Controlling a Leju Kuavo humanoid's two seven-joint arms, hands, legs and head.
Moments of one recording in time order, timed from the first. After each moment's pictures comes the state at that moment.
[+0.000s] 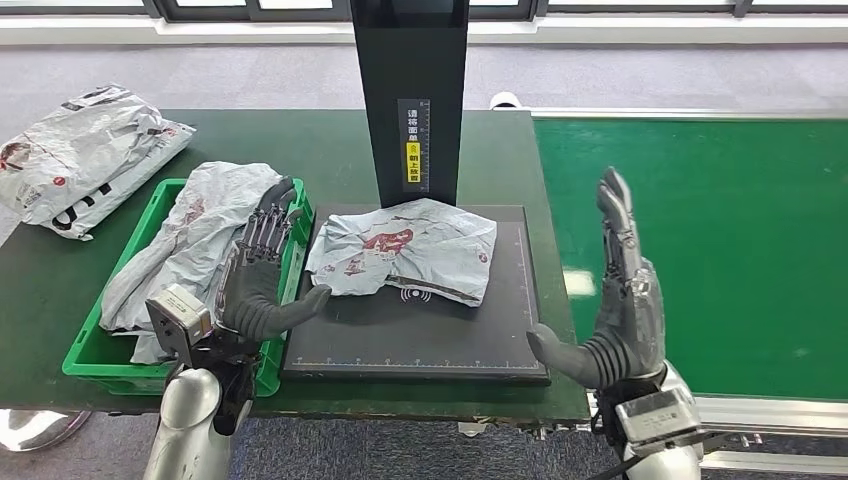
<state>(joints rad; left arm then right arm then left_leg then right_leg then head) -0.15 -0.16 -0.07 -1.65 -0.07 -0.22 -0.40 -0.01 0.10 0.16 -1.96 0.31 0.00 -0.46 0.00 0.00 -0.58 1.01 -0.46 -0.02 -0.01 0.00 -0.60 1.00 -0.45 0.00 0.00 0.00</state>
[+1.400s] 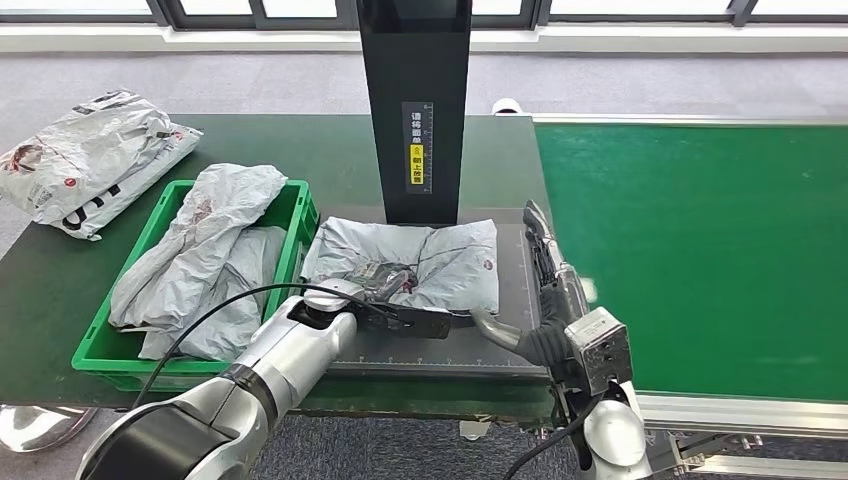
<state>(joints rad) -0.80 -0.27 -0.29 -0.37 -1.38 -0.18 -0.06 -0.05 0.23 0.09 -1.64 0.19 0.18 -0.40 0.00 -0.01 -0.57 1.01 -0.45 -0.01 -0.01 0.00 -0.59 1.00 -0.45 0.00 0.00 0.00</state>
